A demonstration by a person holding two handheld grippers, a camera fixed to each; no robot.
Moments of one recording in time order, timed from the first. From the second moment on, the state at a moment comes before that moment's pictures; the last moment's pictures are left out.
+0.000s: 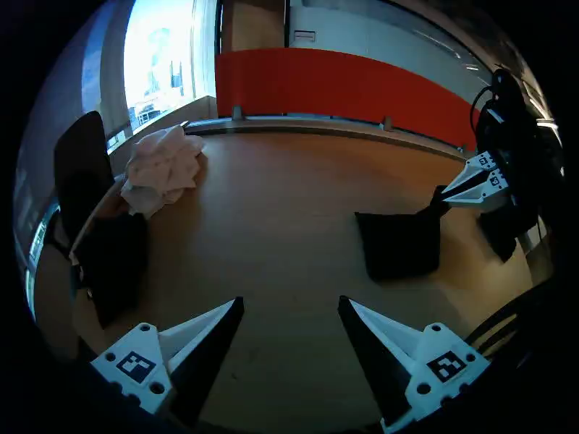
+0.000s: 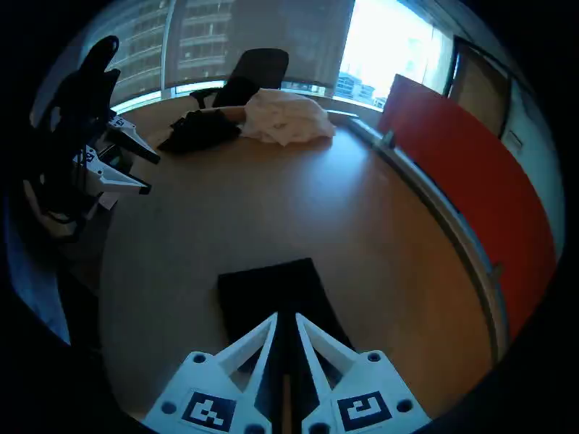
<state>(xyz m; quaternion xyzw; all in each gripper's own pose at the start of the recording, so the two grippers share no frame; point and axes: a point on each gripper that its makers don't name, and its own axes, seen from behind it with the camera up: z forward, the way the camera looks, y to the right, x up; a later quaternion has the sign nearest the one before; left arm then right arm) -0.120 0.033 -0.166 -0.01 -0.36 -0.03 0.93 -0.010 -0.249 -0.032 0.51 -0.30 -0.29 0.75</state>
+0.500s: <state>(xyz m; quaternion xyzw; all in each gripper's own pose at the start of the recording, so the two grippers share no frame) -0.118 0.024 -0.177 0.01 -0.36 -0.05 0.93 -0.061 -0.295 -0.047 0.55 -0.32 -0.31 0.70</state>
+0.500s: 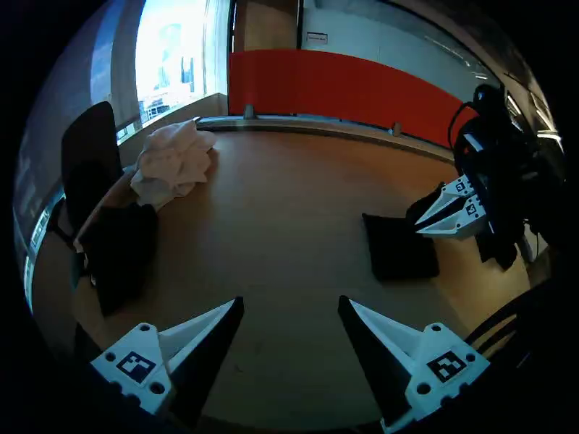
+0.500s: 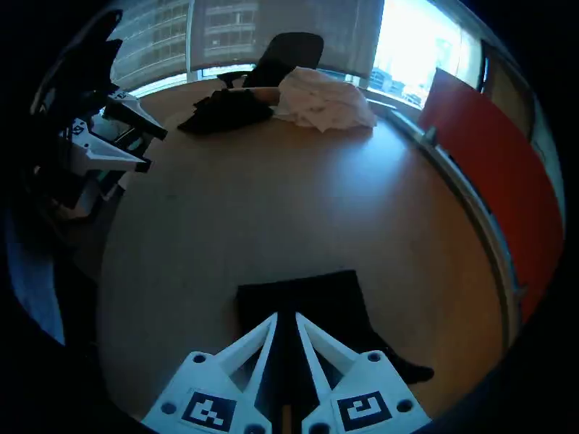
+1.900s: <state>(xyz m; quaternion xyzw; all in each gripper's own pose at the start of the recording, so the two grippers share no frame) -0.119 0.019 -0.181 0.01 -0.36 -0.05 0.93 -0.084 -0.269 -0.060 0.51 -0.36 -0.27 0.73</state>
